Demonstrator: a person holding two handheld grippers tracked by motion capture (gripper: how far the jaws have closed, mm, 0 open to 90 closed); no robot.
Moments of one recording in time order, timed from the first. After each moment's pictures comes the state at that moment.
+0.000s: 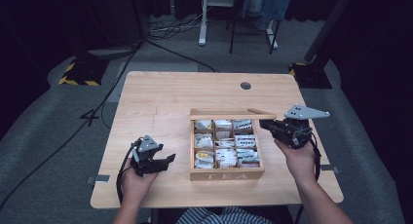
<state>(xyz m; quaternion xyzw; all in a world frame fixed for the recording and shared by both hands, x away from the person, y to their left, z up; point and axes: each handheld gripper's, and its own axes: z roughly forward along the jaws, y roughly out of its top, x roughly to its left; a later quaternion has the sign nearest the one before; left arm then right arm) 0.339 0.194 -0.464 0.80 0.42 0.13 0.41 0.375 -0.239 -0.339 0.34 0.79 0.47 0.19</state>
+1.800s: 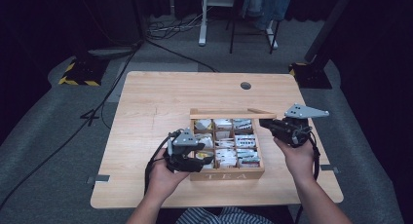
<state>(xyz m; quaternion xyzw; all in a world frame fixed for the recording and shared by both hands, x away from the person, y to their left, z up) 0.336 0.092 -0.393 0.85 0.27 0.05 0.45 0.381 -0.241 -0.343 0.34 0.79 0.48 0.19</state>
